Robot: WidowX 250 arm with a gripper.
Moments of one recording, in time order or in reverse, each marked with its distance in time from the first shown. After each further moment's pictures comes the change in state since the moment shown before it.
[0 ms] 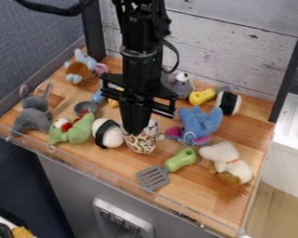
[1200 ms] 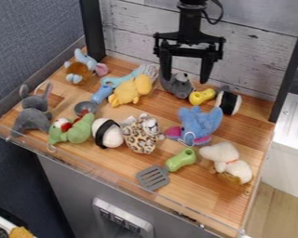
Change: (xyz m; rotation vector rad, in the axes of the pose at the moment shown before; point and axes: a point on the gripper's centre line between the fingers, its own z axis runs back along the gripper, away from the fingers) arm 0.133 -0.017 0.008 -0.022 0.016 0.244
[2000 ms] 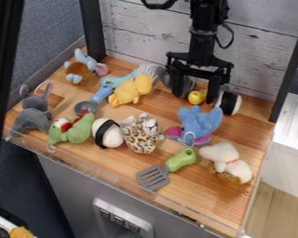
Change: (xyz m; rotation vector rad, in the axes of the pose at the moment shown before) arm 0.007 -0.015 -0.037 -0.005 -0.014 -0.116
